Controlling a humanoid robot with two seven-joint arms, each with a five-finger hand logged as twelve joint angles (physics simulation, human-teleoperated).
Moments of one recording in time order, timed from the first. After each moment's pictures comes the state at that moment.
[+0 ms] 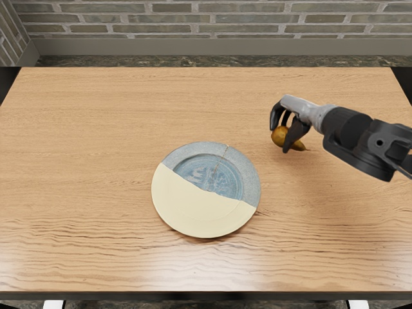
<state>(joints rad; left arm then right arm) -0.05 0.00 0.00 -0.14 -0.03 -0.01 0.21 0.91 -0.59 0.49 1.51 -1.20 0.06 -0.61</state>
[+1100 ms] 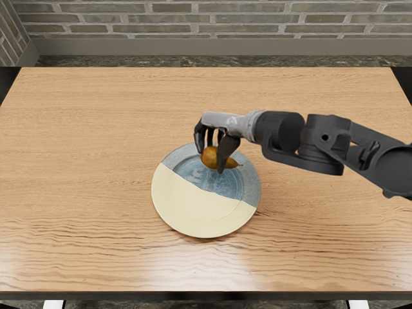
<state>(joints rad) -0.05 0.00 0.00 -0.14 -0.03 -0.01 0.21 1.01 -0.36 0.48 1.54 -1.14 0.25 -0.61</state>
